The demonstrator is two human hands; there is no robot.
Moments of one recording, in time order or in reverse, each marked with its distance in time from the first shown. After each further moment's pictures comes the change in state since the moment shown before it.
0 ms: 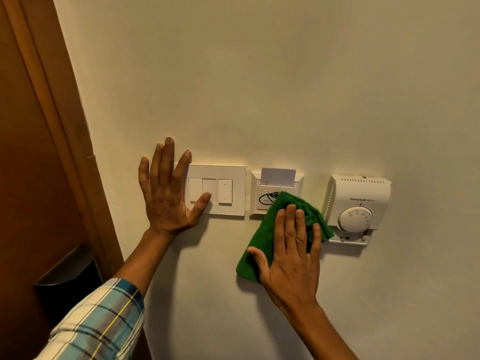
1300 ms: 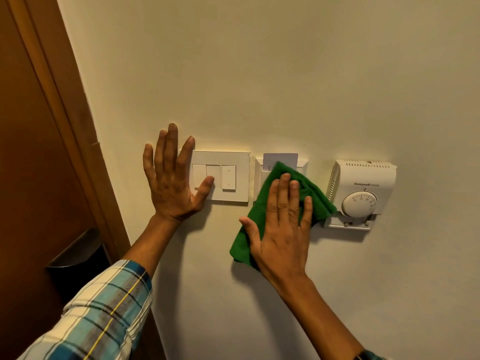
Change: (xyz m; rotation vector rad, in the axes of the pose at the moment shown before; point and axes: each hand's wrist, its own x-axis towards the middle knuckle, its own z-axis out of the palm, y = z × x) left_hand 0.000 -0.003 0.004 0.022 0.025 -0.005; right_hand 0.027 -0.026 -0.010 0.091 0.024 0.054
